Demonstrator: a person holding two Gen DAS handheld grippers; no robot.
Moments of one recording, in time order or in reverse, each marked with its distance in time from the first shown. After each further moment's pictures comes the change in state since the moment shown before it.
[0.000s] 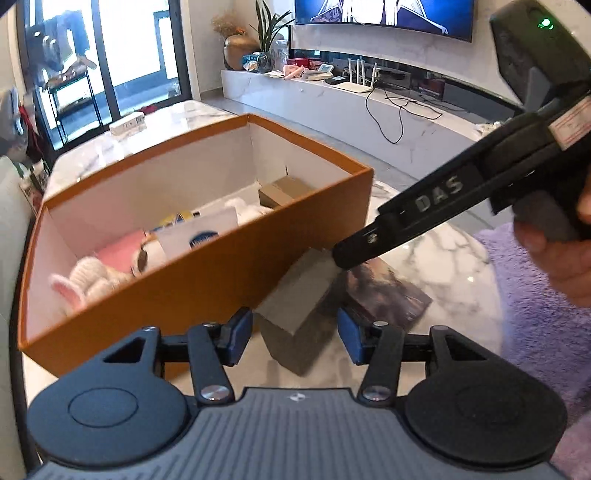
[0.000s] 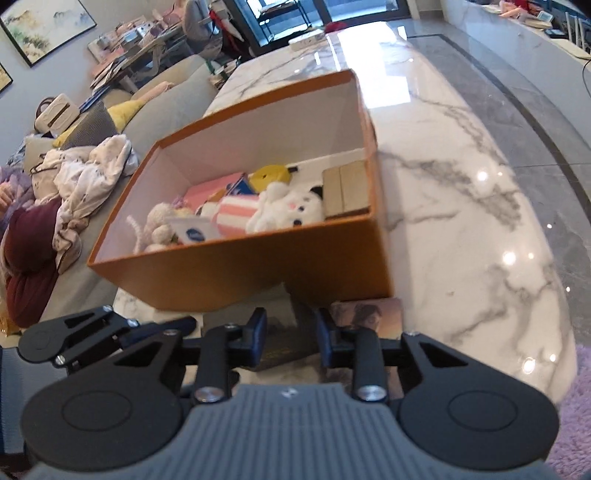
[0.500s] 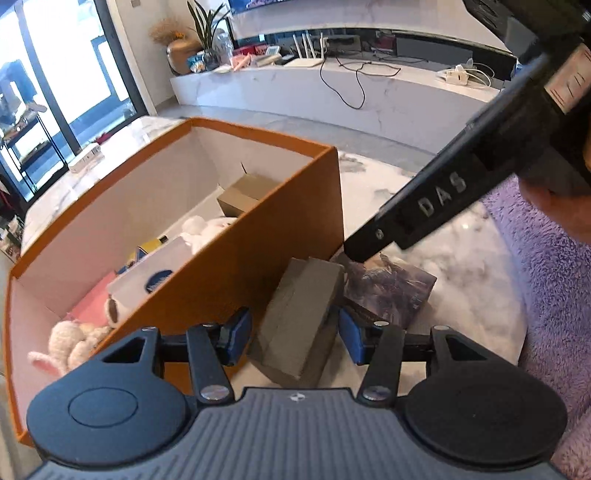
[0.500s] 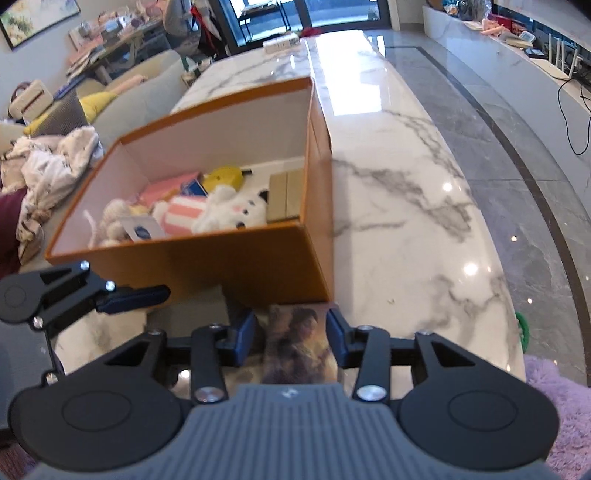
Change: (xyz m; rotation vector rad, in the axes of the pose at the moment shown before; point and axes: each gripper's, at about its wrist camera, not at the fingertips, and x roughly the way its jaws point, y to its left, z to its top) left arm 0.037 -0.018 0.012 0.224 0.063 -0.027; right arm 0.002 -0.018 -0.003 -0.063 0.022 -0.152
